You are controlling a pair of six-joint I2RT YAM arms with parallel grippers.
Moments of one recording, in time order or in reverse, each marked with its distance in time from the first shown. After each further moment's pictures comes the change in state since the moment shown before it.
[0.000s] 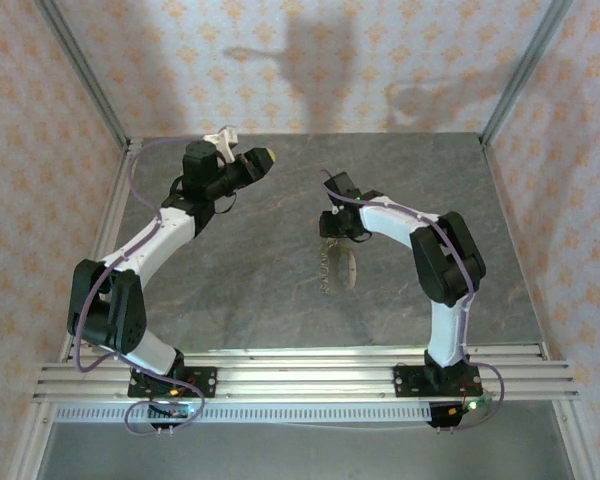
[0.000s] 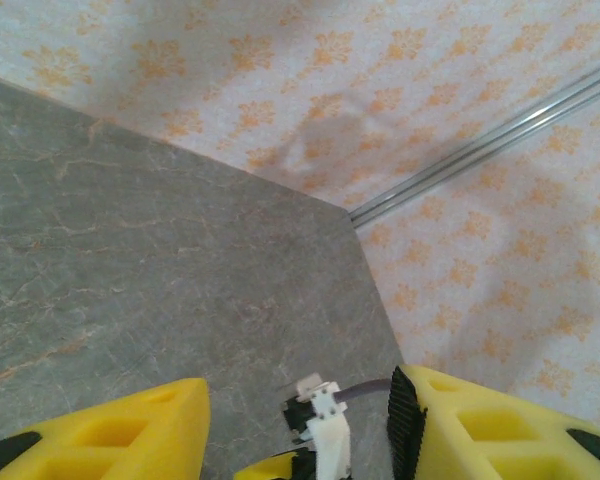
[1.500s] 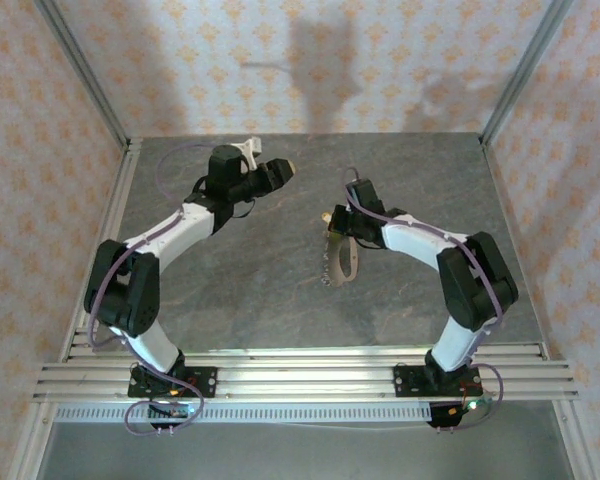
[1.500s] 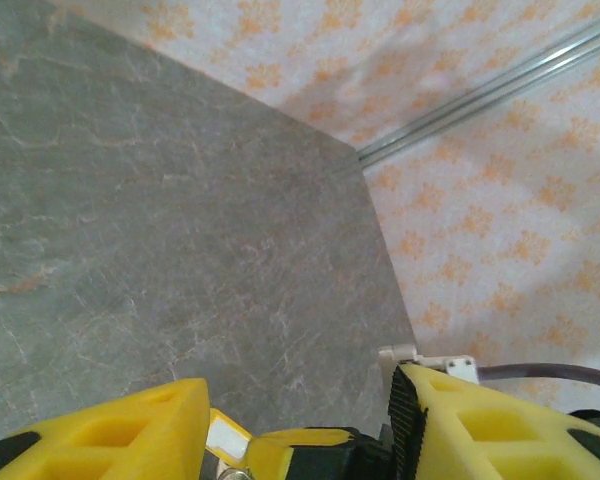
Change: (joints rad) left arm -0.082 0.142 0.043 -0.014 0.023 -0.034; right arm -0.036 -0.243 -0.290 0.359 -0.064 0.222
